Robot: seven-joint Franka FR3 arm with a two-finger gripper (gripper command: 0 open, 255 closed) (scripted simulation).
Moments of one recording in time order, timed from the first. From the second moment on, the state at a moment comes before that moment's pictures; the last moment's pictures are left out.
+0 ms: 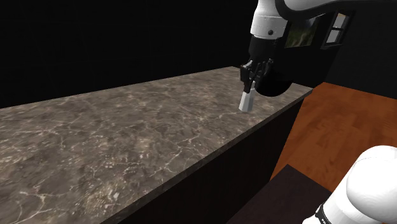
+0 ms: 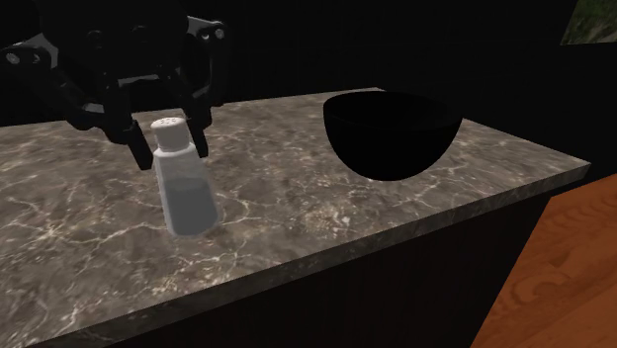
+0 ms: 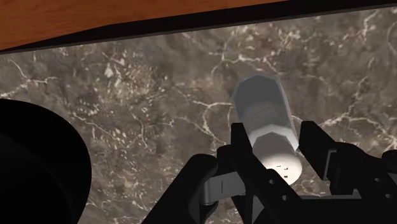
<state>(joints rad) -0.02 -0.59 0.21 -2.14 0.01 1.64 0.18</state>
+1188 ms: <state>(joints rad) -0.04 -0.50 0.21 -1.82 -0.01 1.41 0.18</state>
